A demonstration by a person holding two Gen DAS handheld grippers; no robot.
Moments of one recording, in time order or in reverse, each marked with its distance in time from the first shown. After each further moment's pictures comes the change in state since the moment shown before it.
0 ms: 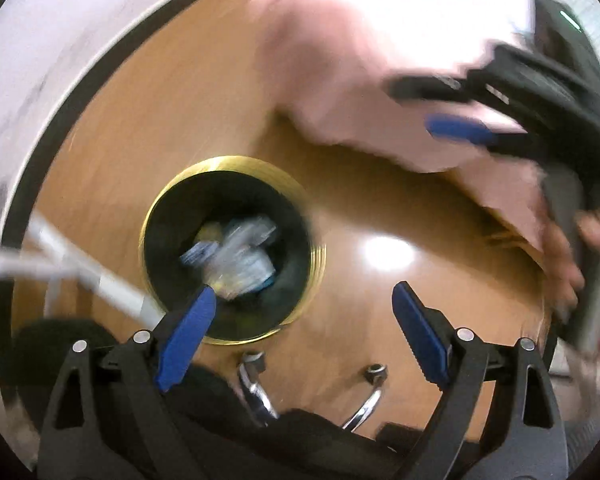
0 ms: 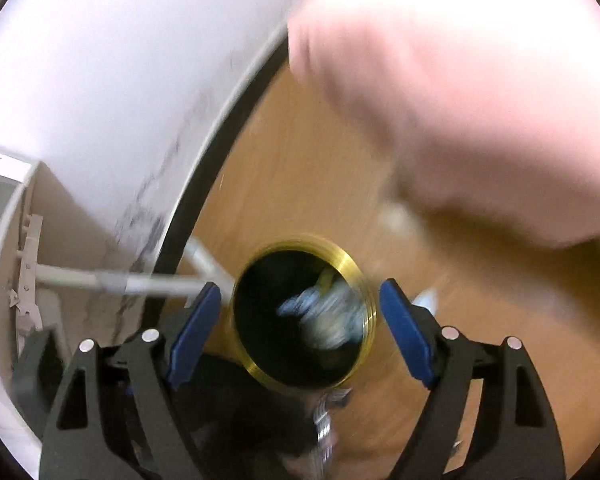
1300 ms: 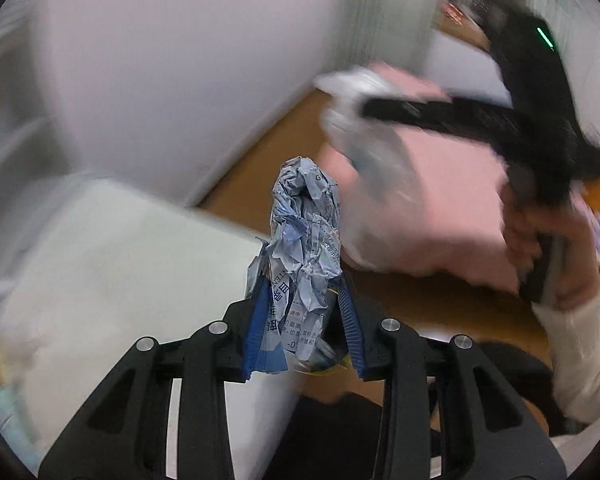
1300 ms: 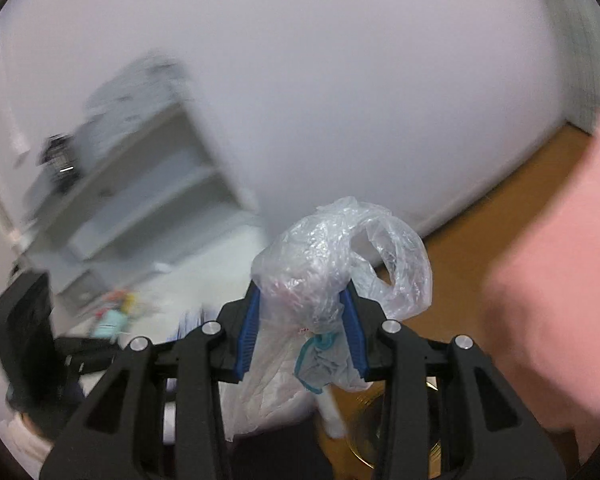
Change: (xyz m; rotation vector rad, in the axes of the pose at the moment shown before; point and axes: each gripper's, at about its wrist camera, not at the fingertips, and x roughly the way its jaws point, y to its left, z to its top) left arm -0.270 0.044 -0.057 0.098 -0.383 0.171; right arm -0.188 0.233 -0.014 -0.463 -0.317 0.281
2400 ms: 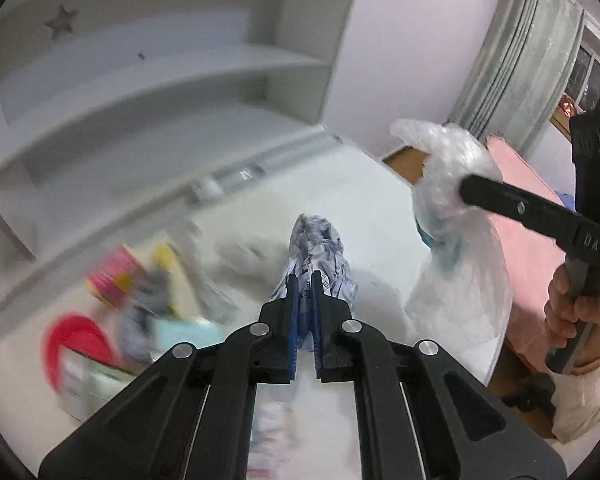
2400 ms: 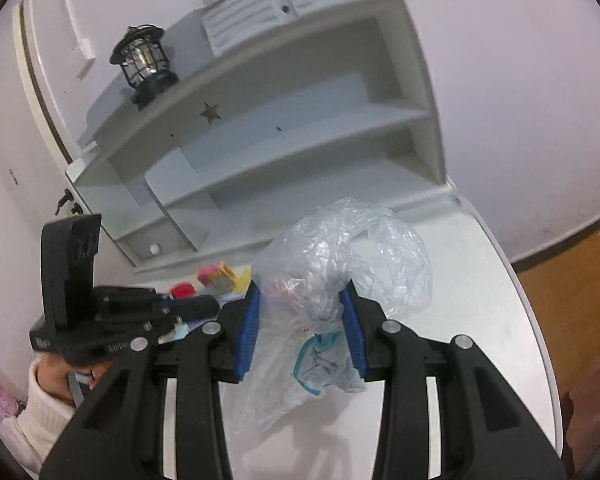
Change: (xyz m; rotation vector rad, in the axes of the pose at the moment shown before) left arm -0.141 0.242 -0.113 -0.472 -0.097 0.267; right arm 0.156 0.262 0.004 -0.254 0.171 0.324
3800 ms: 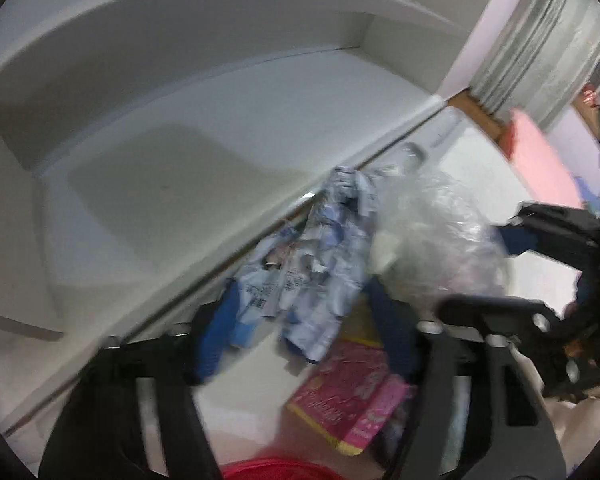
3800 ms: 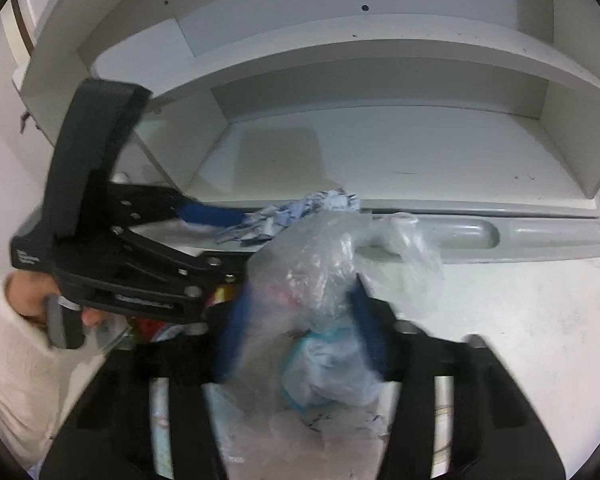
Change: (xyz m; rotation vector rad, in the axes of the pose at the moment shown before) left arm 0.088 0.178 0.051 -0.011 0.182 -0.024; right arm 0.220 0.097 0.032 -0.163 0.321 0.009
